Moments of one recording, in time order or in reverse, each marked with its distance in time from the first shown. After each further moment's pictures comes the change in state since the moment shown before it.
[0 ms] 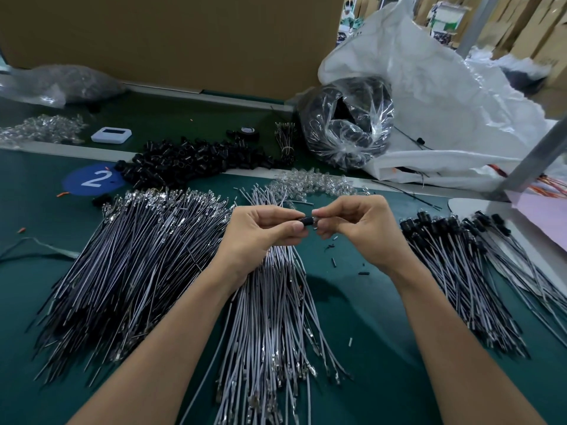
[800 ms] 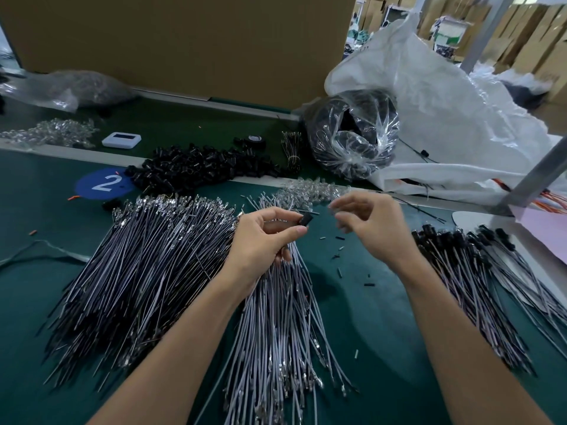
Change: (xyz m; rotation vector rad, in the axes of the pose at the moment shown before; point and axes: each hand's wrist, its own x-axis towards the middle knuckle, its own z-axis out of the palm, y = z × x) left_hand 0.004 0.000 -0.001 0.113 0.129 -0.066; right_hand 0.019 0.000 -0.009 -0.397 0.137 0.082
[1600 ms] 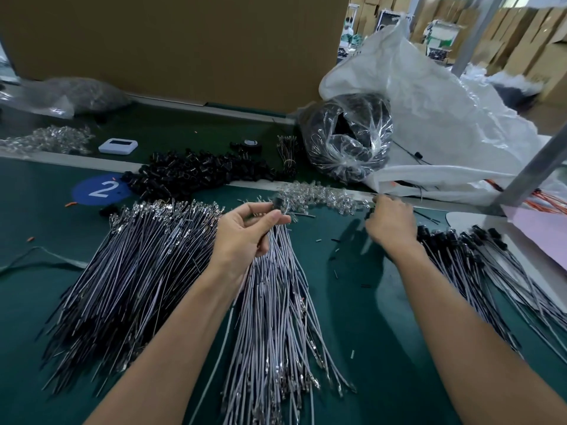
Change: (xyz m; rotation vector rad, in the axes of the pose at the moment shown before) left_hand 0.003 0.007 -0.013 -0.211 0.097 0.006; right_hand 0.036 0.043 -0.015 -0.840 0.003 0.391
